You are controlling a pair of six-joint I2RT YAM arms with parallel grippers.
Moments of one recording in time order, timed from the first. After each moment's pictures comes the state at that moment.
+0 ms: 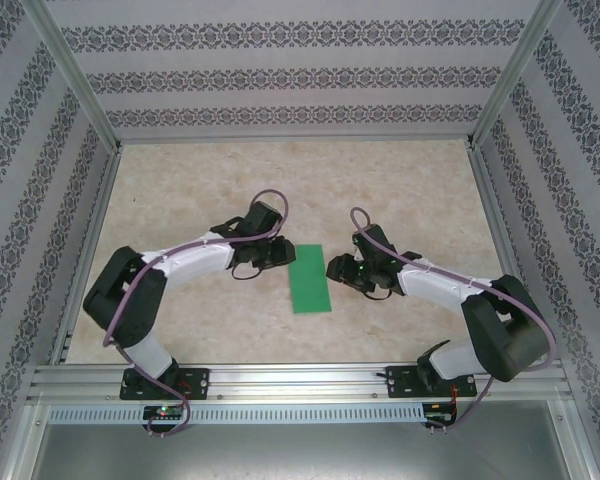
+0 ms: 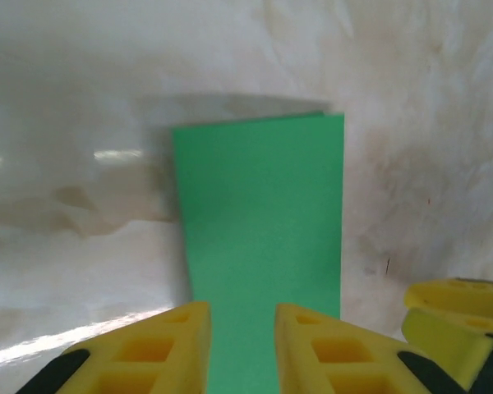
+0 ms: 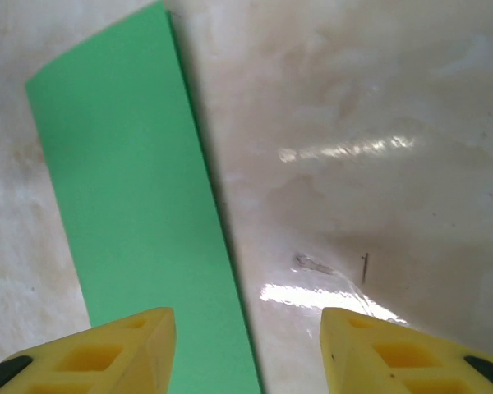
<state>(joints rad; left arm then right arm) -0.65 1.70 1.03 -0.33 0.26 -0.82 0.52 1.41 0.61 -0.20 -0.30 0.80</state>
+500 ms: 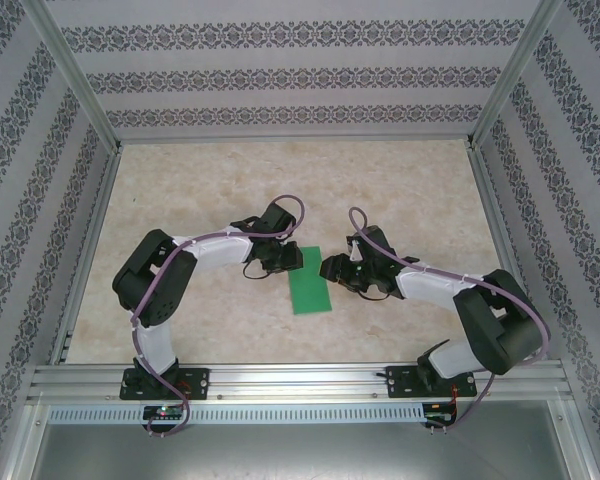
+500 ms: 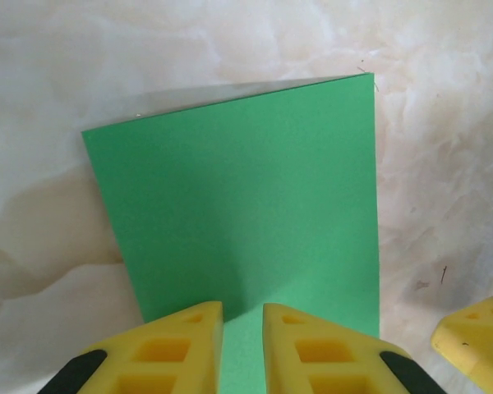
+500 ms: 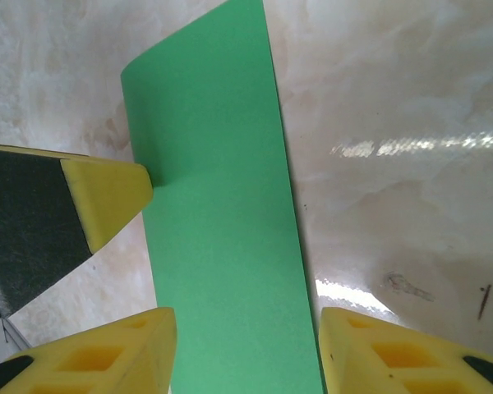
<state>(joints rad) -0.66 1.86 1.12 -0.36 0.30 -0.77 0.52 1.45 0.57 -0.02 -0.42 0.82</state>
